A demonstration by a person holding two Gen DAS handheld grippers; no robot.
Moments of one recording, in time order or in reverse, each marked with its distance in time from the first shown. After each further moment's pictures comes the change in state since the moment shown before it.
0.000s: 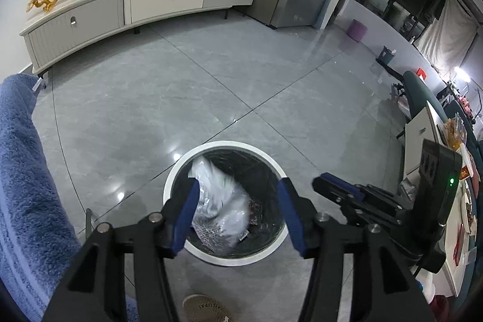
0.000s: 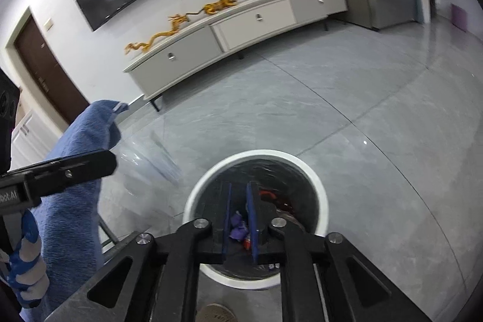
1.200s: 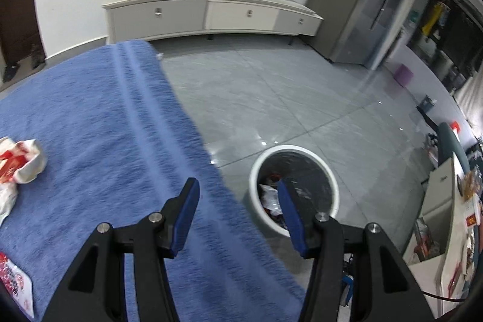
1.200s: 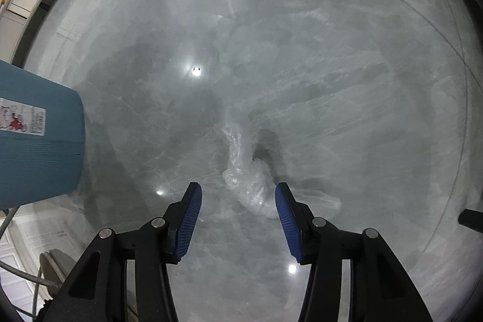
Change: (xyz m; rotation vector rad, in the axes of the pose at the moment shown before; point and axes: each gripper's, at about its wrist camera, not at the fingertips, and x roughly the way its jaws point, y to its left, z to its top) left arm -0.137 0.109 -0.067 -0.240 -0.108 0.198; right arm 0.126 -0.284 -0.265 0.575 0.479 -0.426
